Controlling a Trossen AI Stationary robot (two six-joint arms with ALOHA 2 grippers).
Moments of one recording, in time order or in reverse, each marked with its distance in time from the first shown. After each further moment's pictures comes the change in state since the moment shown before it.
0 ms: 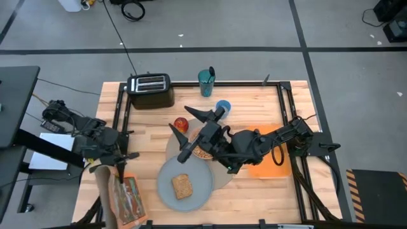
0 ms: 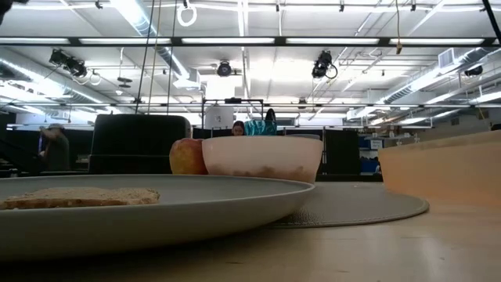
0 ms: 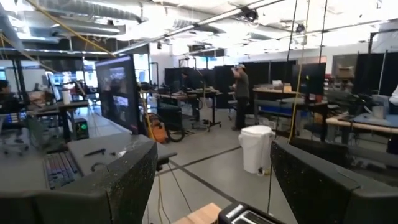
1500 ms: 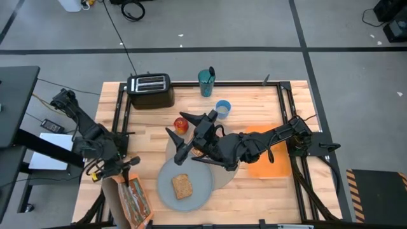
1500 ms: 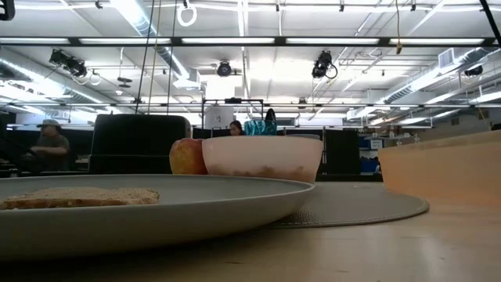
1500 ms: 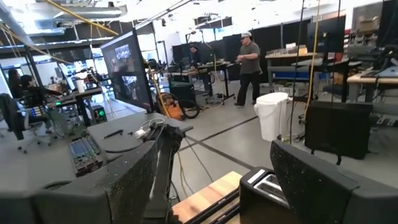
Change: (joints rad) left arm -0.283 0.096 -0.007 -0.012 -0.369 -0.088; right arm -0.027 0.005 -0.002 -0.246 -0.039 0.350
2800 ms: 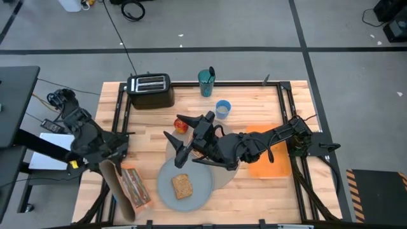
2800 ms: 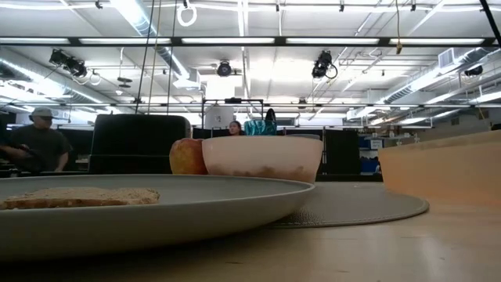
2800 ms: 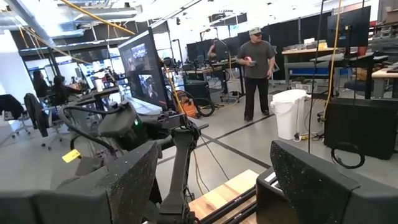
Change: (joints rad) left arm 0.001 -0.023 0.343 -0.239 -0.071 -0.033; right arm -0.002 -0.001 0.000 -0.012 -0.067 0.036
